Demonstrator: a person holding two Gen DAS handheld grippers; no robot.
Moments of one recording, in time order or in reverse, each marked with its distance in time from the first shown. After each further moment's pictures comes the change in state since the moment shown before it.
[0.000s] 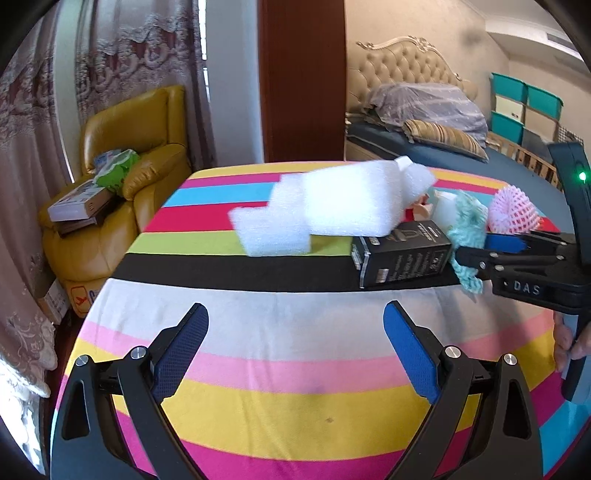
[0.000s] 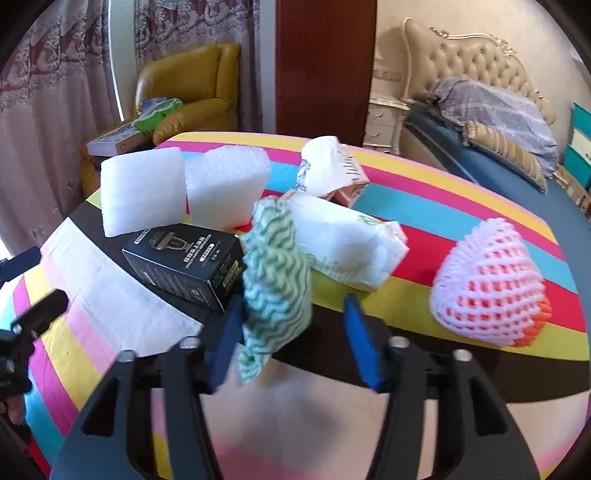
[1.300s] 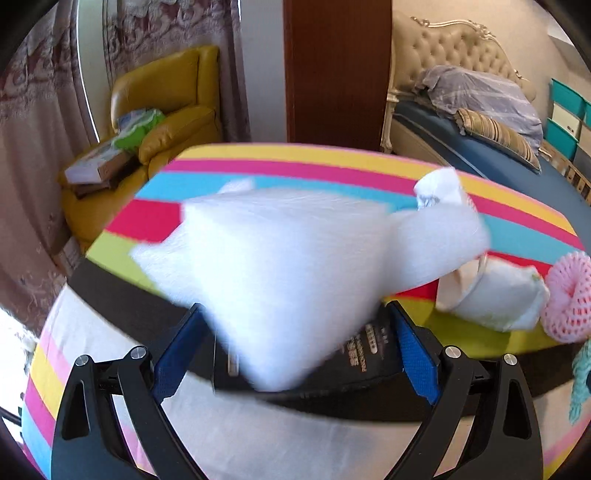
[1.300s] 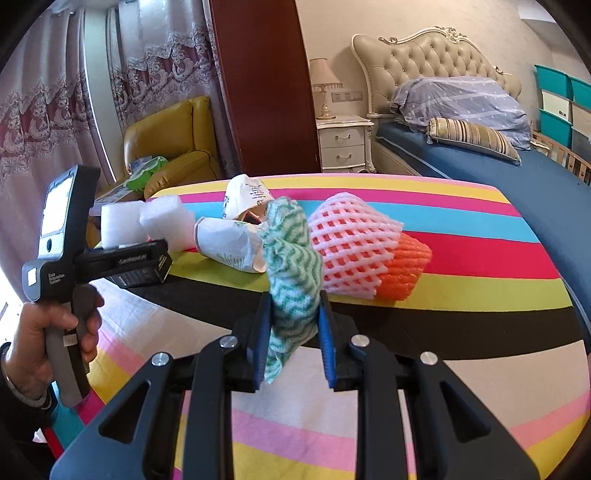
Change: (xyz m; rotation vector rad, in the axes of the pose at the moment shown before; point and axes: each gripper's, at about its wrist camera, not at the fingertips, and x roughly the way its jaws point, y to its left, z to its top) left arm 0.096 -0.059 0.069 -0.167 0.156 0.147; right arm -0.091 -0.098 -0.065 0.179 -0.170 -0.009
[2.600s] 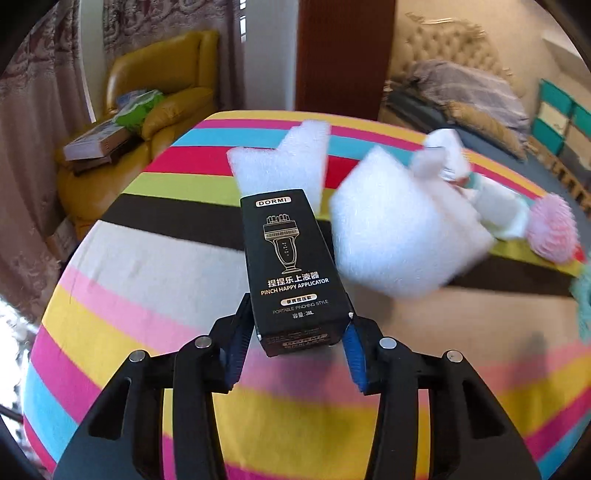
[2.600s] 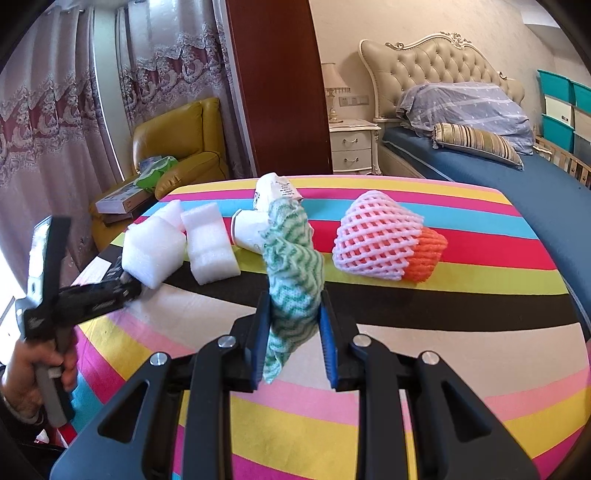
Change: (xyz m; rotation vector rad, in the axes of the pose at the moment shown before) left arm -0.048 0.068 -0.072 0.018 0.022 -0.078; right arm -0.030 0.031 -0.016 -0.014 -0.006 0.023
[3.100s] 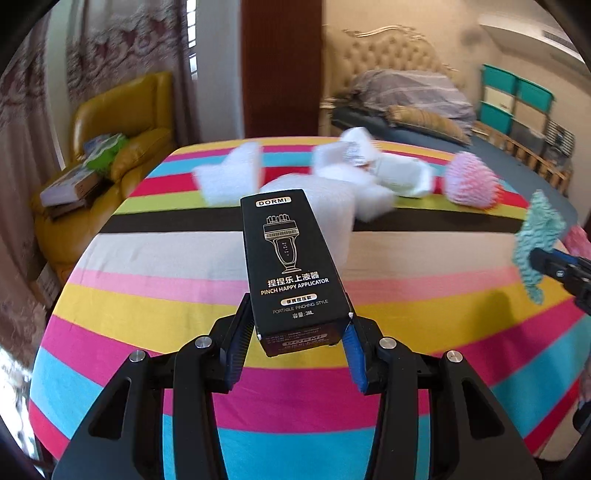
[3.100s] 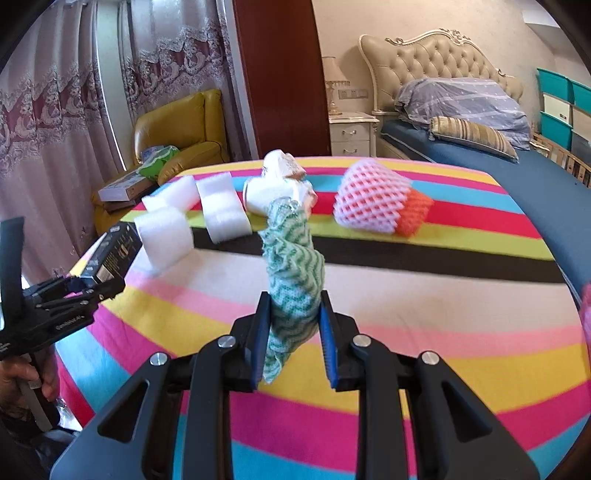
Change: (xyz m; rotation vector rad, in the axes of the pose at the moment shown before) left arm -0.066 -0.028 -0.057 0.168 -0.117 -0.124; right arm -0.041 0.005 -0.048 0.001 0.038 -0.028
